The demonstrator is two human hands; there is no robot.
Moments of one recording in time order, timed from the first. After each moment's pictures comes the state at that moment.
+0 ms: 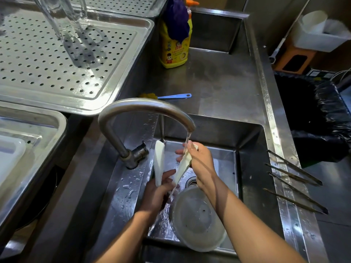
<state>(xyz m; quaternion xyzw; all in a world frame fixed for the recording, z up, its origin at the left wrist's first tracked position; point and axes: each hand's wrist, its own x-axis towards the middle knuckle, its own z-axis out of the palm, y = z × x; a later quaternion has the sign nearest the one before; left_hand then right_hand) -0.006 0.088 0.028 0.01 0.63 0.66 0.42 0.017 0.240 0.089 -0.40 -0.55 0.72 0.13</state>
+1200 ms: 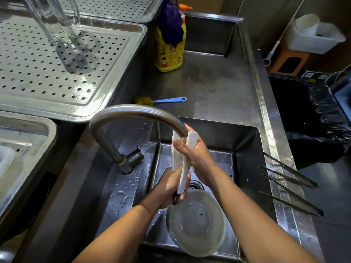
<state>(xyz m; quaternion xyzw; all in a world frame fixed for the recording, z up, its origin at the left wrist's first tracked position) -0.018 0.152 0.039 0.07 0.58 0.61 0.53 0.015 0.266 0.110 -0.23 -0.63 0.74 0.10</state>
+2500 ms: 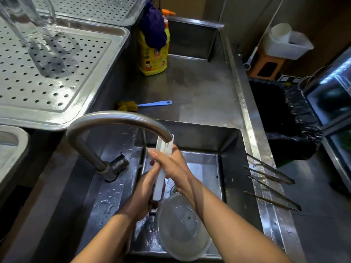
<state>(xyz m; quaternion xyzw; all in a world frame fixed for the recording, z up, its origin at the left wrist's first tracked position) -0.032 0.135 0.035 0.07 0.48 0.71 0.51 0.001 0.243 0.086 -0.34 -0.60 0.72 0.08</state>
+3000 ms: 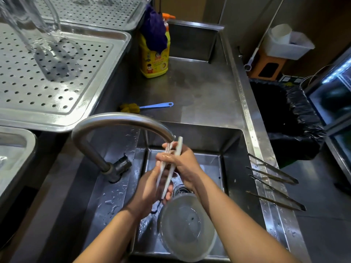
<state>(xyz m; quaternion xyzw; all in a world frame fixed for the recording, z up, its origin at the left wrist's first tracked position) -0.029 0.133 0.059 0.05 0.57 0.66 0.49 0.013 0.262 0.095 -0.32 -0.55 0.77 0.08</state>
